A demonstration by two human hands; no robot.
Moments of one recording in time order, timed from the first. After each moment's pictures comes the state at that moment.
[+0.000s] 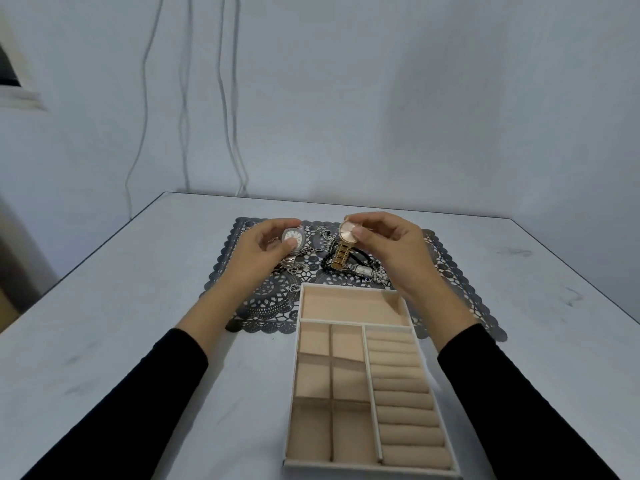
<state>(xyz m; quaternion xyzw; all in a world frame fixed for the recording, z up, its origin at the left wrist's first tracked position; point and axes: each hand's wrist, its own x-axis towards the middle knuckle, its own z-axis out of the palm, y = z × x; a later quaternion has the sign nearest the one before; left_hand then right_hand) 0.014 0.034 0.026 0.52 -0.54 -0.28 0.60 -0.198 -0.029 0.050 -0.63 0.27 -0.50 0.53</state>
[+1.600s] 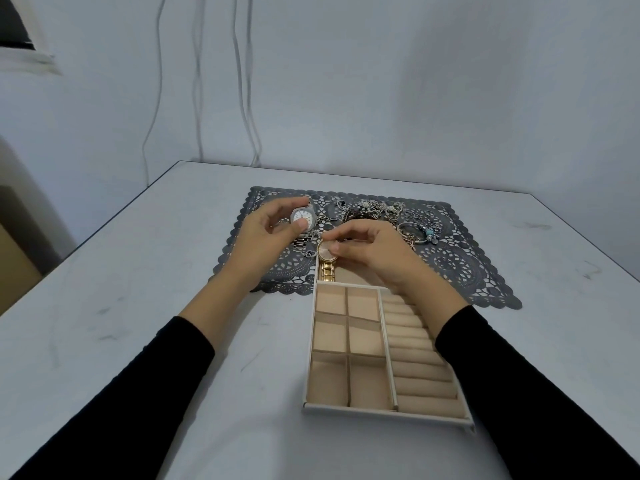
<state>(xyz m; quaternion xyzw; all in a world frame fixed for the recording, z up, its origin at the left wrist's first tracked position) 0.012 0.067 0.012 0.50 -0.53 -0.28 0.63 -0.172 0.005 0.022 -0.64 0.27 -0.33 0.64</state>
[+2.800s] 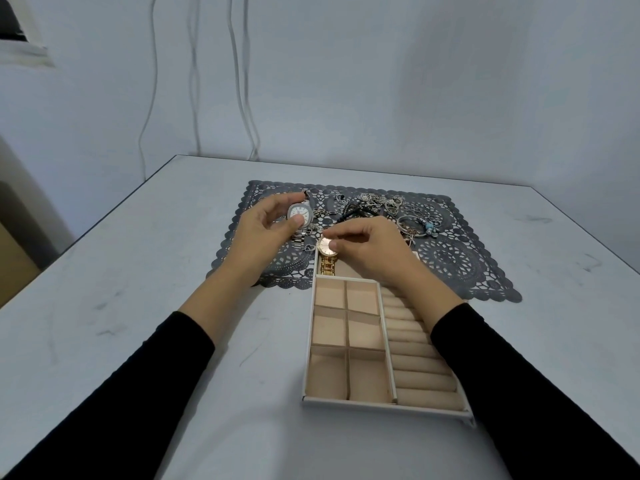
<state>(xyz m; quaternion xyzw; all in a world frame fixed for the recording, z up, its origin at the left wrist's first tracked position) 0.008 0.070 0.012 0.52 -0.49 -0.30 0.63 -0.172 -0.003 0.012 -0.78 0.35 -0.34 0.40</state>
